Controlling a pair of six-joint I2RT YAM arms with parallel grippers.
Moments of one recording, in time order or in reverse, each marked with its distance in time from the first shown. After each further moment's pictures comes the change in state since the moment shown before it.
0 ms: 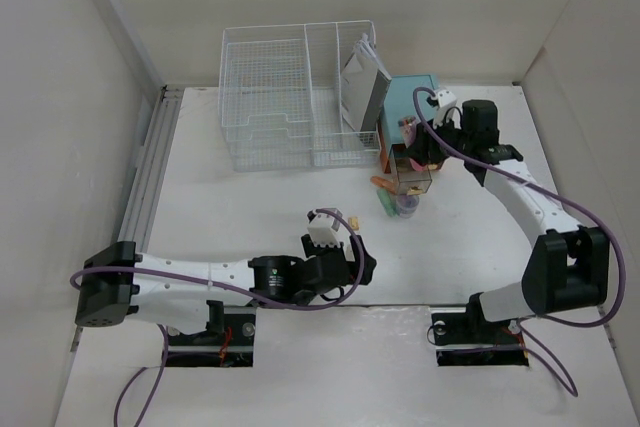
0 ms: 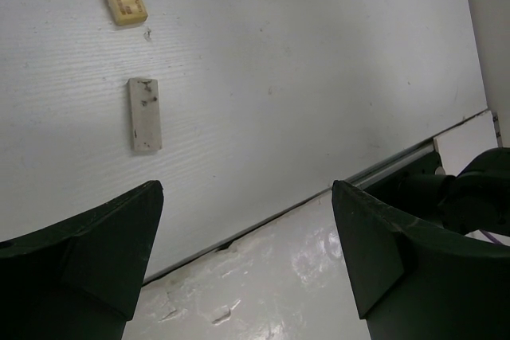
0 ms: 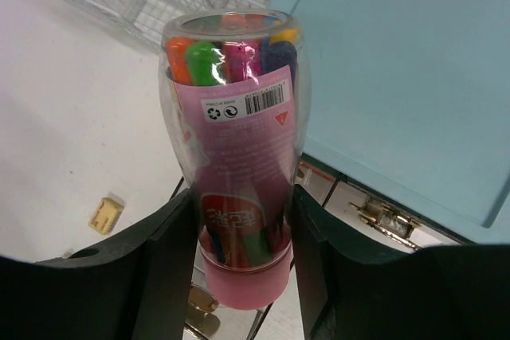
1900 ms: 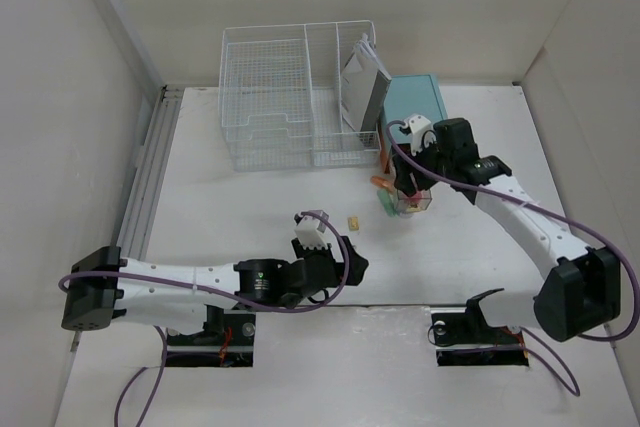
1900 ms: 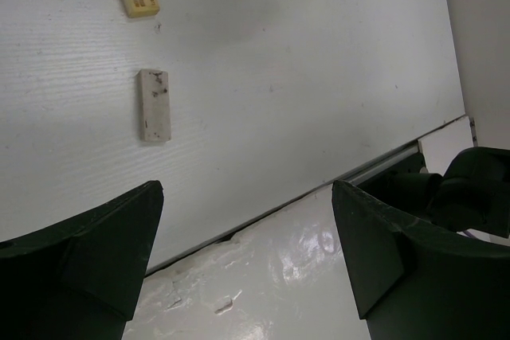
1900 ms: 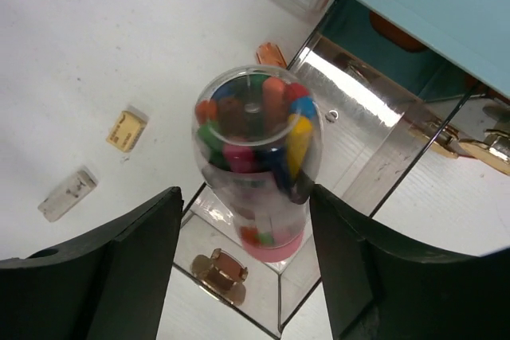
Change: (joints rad) left arm 0.000 -0.103 -0.089 0.027 0.000 -0.038; right arm 0.206 -0.102 -0.047 -0.251 0.229 -0.059
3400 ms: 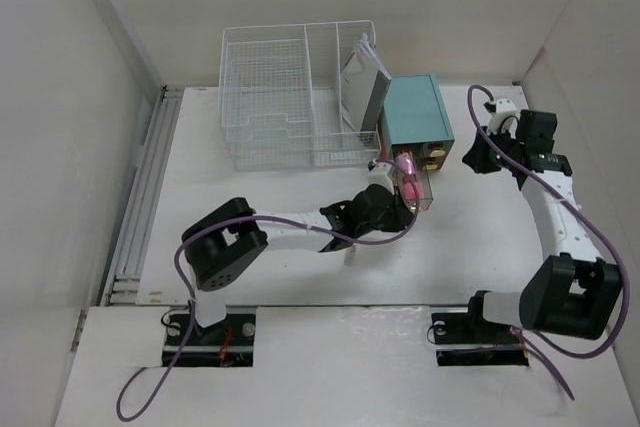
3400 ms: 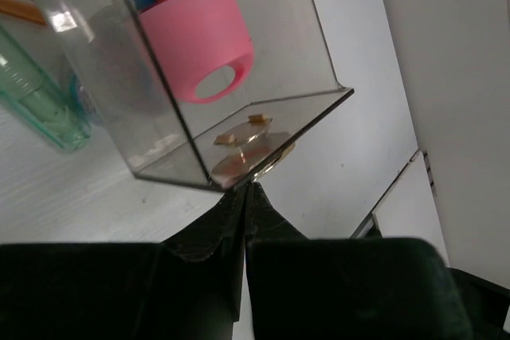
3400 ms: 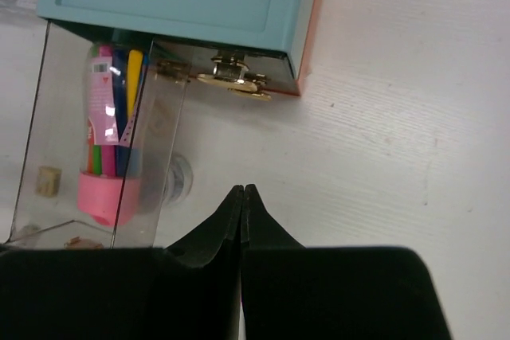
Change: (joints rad) left arm 0.345 0.739 0.456 0.462 0.499 0.225; right arm -0.510 -0.029 0.037 -0.010 -0.195 0.003
